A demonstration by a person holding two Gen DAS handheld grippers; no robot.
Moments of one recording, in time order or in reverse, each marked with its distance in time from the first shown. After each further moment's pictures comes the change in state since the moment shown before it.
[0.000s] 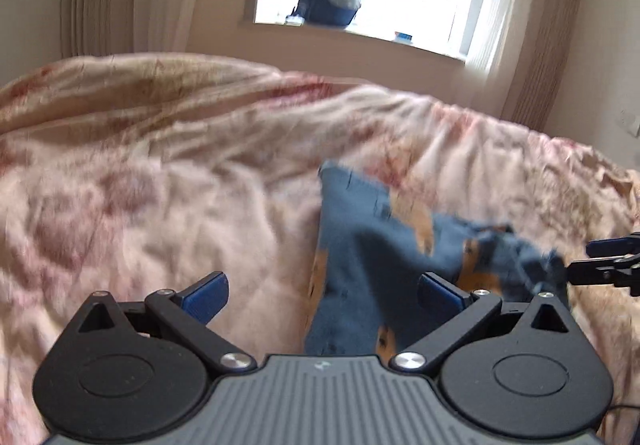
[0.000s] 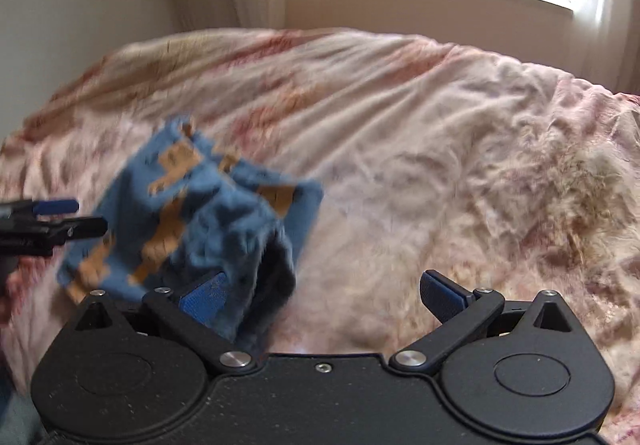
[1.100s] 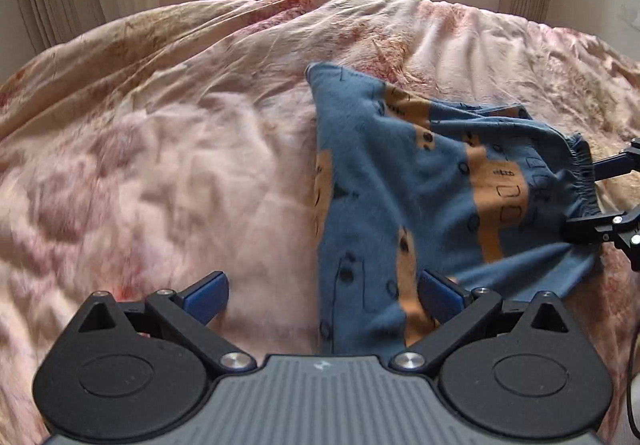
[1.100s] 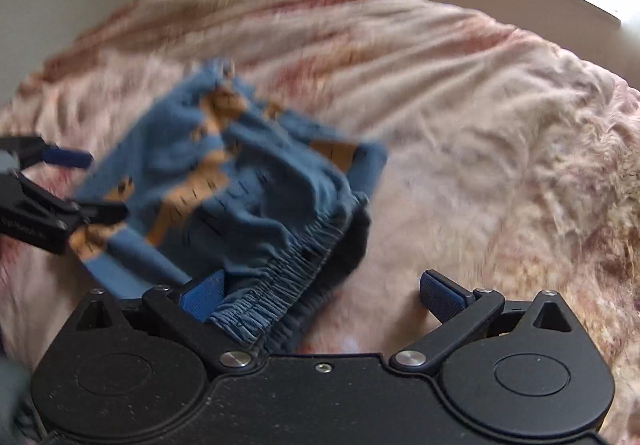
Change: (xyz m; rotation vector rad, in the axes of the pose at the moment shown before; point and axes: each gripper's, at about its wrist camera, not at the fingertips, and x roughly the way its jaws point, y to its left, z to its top) left arm 0.012 -0.010 -0.027 0.148 0.265 0.063; right arm 0.031 0.035 -0.012 -0.174 0.191 0.021
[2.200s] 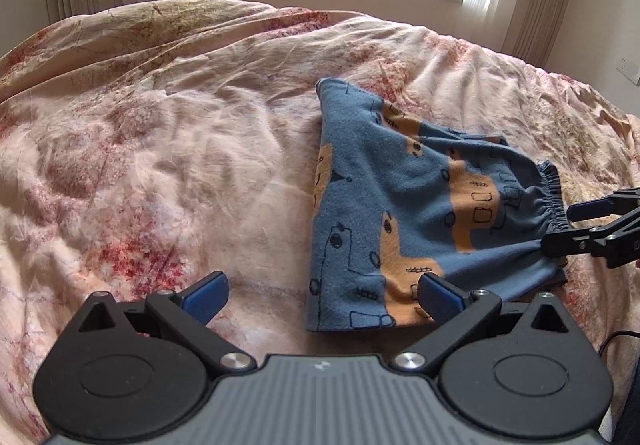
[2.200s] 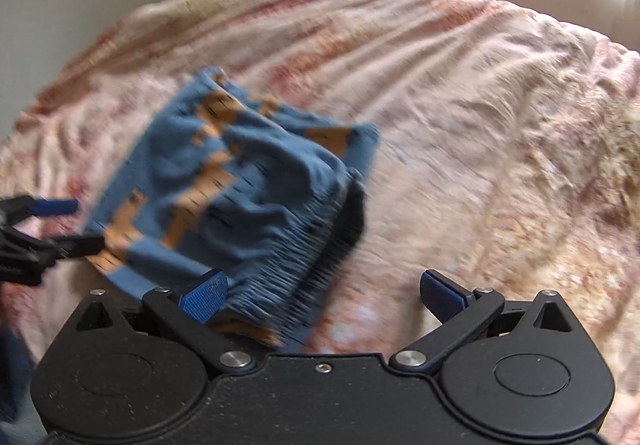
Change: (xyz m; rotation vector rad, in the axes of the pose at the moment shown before) left arm -0.023 0.011 -0.014 -0.116 -0.048 -0.057; right arm -0.012 -0.007 -0.008 0.142 0.007 0.027
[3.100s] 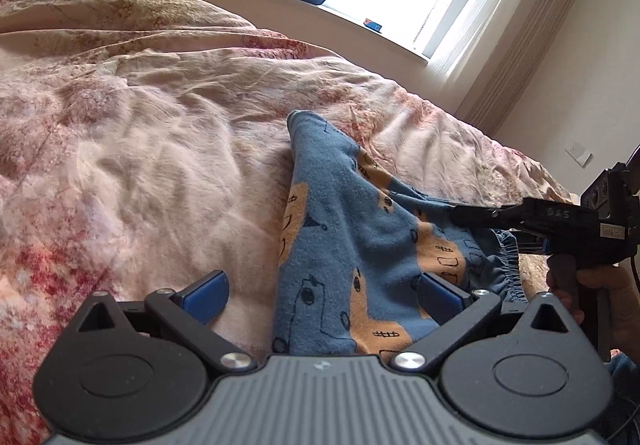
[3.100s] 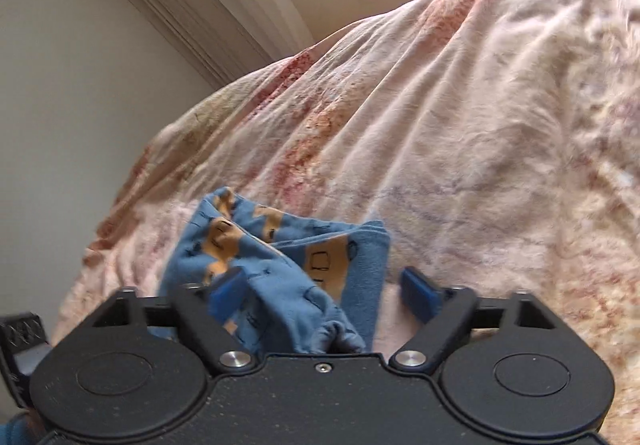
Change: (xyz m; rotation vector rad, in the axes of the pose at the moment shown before) left arm 0.025 0.026 0.001 -0.164 -0.146 -0.265; right arm 0.045 -0.053 0.040 0.277 -0.189 0.289
